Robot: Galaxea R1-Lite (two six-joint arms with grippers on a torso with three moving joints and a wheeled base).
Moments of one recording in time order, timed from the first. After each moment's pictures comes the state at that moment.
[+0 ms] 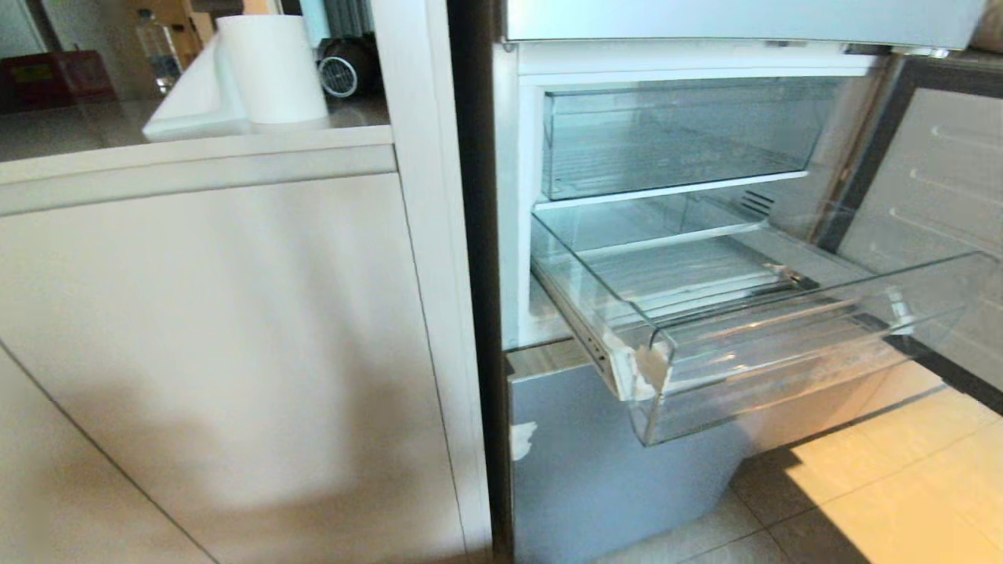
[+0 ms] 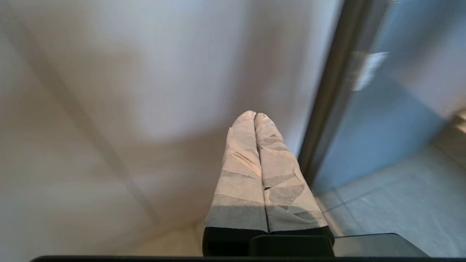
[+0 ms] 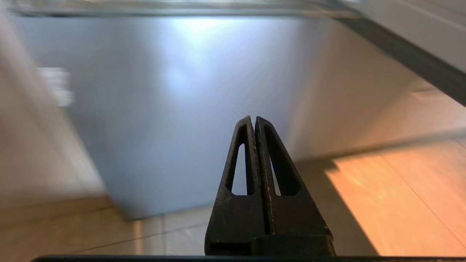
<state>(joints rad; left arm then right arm) -0.01 0.00 -0.06 0.16 0.00 0.03 -0.01 0.00 0.00 0.00 0.01 -0.08</state>
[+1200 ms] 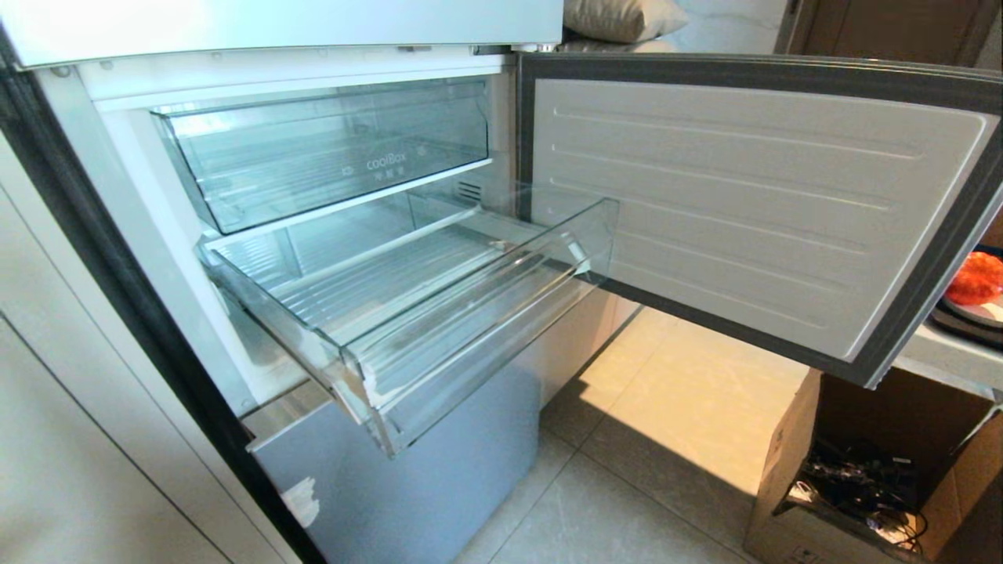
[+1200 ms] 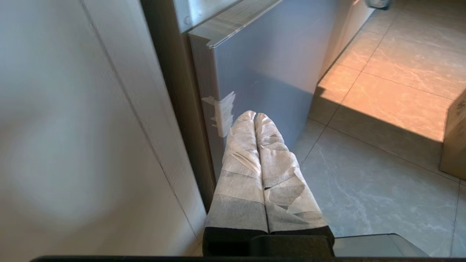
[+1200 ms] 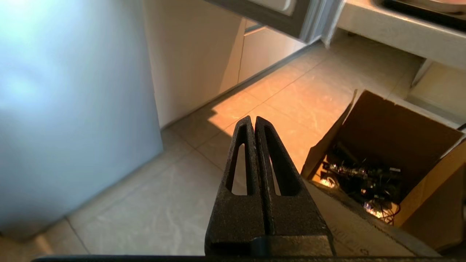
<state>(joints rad) -0.01 0.00 -0.06 0.16 0.00 0.03 0.00 0.01 0.00 0.00 0.01 -0.09</state>
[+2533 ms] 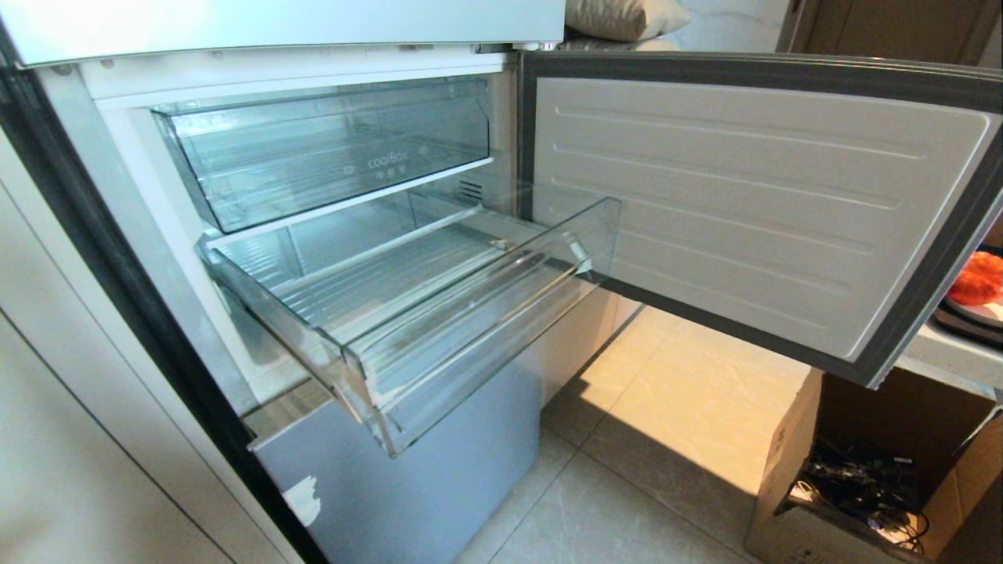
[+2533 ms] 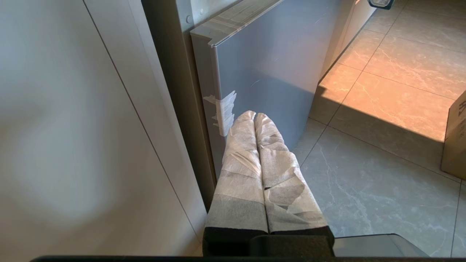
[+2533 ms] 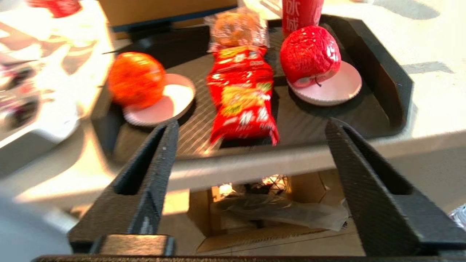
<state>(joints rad) -0.01 0.00 -0.06 0.16 0.00 0.03 -0.82 1.43 -0.81 -0.51 -0.01 0.15</state>
